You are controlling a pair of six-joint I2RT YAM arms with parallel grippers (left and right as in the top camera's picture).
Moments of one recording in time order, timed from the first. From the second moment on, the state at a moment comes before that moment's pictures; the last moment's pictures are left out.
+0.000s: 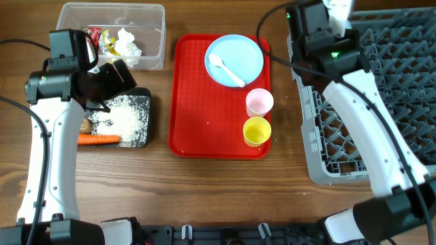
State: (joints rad) left arm 0.10 1.48 1.41 -1.05 0.08 -0.40; right arm 0.32 1.66 1.64 -0.94 0.97 0.22
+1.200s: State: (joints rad) left arm 0.10 1.48 1.41 -1.01 0.08 -0.40; right arm 0.21 1.97 1.54 -0.89 1.21 0.16
